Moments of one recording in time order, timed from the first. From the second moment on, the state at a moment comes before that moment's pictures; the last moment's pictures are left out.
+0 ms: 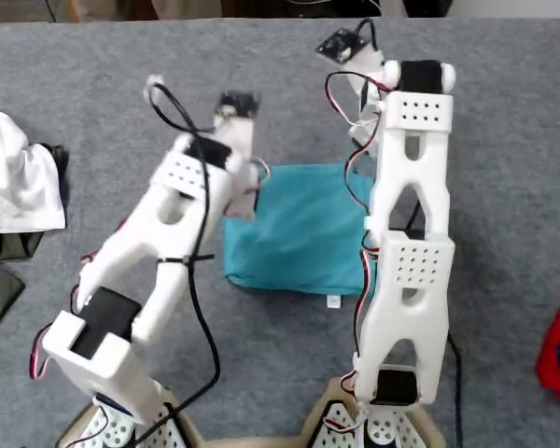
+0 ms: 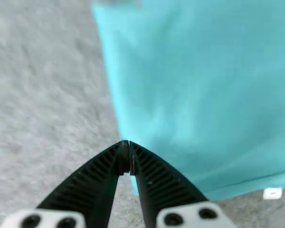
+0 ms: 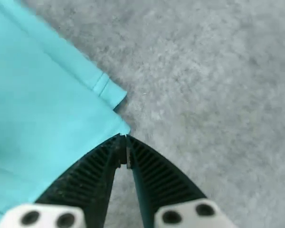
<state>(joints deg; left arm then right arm) 18.4 7.3 -0.1 74.2 4.3 0.3 50.2 -67.5 101.3 31.7</state>
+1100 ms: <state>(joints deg) -1.9 -25.8 3.3 93.4 -13.4 0.9 -20.4 22.9 101.3 -0.5</state>
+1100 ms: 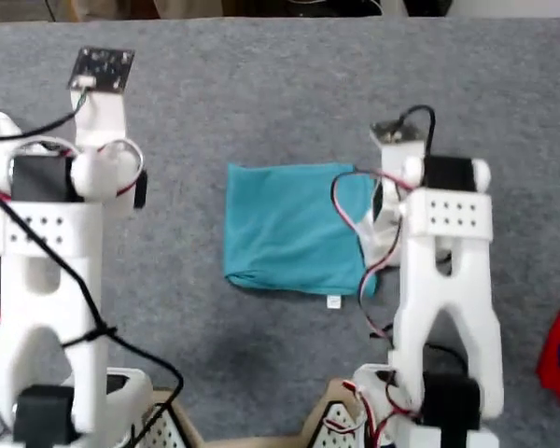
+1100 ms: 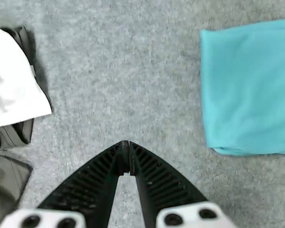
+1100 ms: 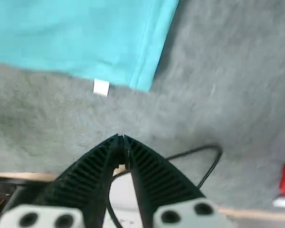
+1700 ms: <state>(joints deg) -1.9 -31.5 14.1 92.0 -13.4 -2.1 -23.1 41.6 77.5 -37.8</state>
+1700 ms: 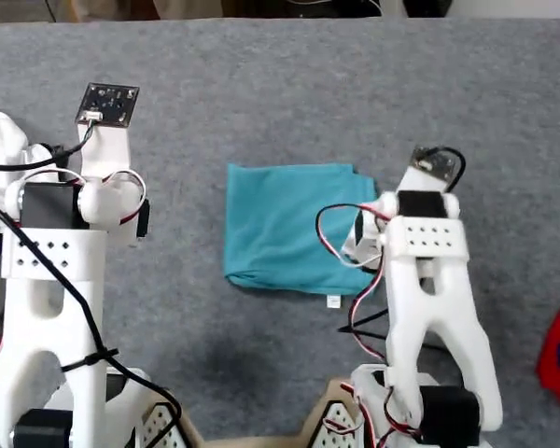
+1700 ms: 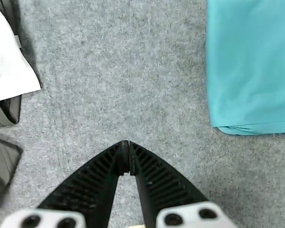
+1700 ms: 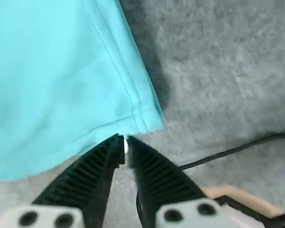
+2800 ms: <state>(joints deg) -1.9 -31.5 14.2 92.0 -13.4 -8.5 -23.1 57.3 53.1 -47.4</state>
